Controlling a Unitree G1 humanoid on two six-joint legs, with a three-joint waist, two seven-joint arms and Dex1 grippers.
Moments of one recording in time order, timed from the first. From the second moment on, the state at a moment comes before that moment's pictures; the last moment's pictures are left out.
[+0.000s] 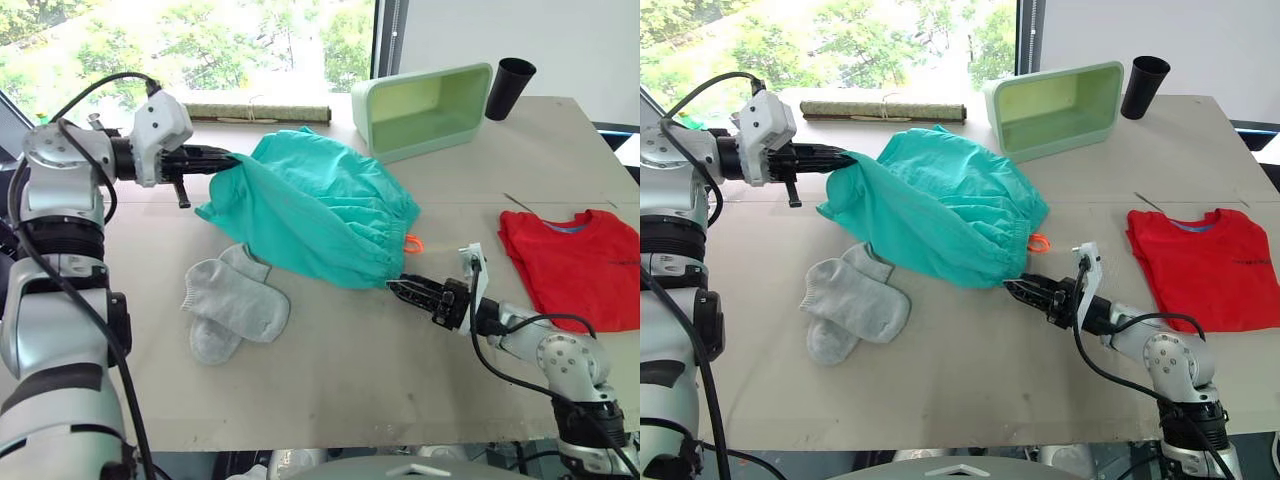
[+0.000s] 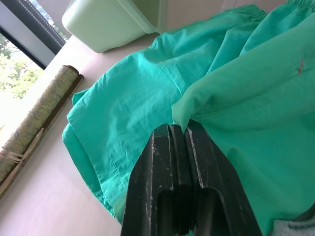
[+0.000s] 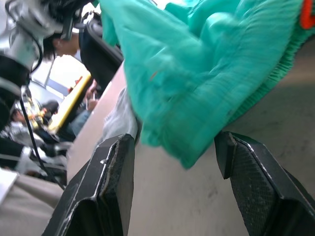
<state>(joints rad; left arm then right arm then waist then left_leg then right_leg) -1.05 0.88 0.00 0.90 -0.10 -0.15 -1.42 -0.15 -0.29 -0.09 -0.24 0.98 0.97 0.57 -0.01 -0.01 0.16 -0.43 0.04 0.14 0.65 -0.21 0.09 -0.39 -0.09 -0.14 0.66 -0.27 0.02</state>
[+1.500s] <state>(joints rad) -1.73 0.65 -0.10 1.26 -0.25 -0.24 -0.79 -1.25 -0.77 -0.11 0.57 0.50 0.16 0.77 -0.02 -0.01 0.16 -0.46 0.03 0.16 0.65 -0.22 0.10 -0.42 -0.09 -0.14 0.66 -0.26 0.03</state>
